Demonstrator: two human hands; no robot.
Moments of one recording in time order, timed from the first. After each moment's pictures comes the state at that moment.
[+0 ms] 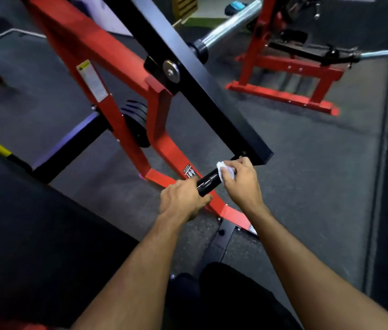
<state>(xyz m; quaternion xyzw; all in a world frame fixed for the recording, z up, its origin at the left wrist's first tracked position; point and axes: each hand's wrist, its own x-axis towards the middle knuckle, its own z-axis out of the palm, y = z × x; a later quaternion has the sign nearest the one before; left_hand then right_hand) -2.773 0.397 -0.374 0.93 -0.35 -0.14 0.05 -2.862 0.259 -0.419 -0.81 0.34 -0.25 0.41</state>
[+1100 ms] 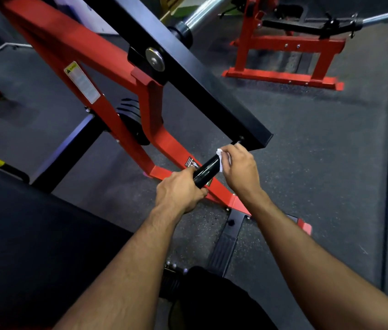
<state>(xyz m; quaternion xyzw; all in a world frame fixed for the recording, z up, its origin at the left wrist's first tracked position) -2.772 0.396 -0.373 0.92 -0.36 -0.14 0.04 -2.855 0.254 -0.443 -0.83 0.31 -0.33 0.32</state>
